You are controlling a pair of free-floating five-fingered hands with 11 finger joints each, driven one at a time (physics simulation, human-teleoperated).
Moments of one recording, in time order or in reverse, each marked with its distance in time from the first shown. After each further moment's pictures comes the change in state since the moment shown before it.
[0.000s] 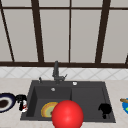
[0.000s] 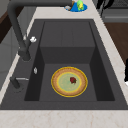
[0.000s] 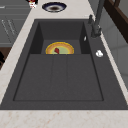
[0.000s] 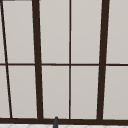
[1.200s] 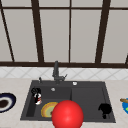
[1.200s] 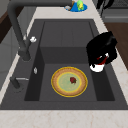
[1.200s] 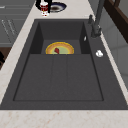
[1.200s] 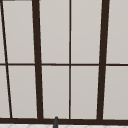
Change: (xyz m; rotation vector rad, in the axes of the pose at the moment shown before) left hand -0.100 0.042 -0.105 -0.010 0.014 -0.001; right hand 0.000 0.000 0.000 0.000 0.000 0.000
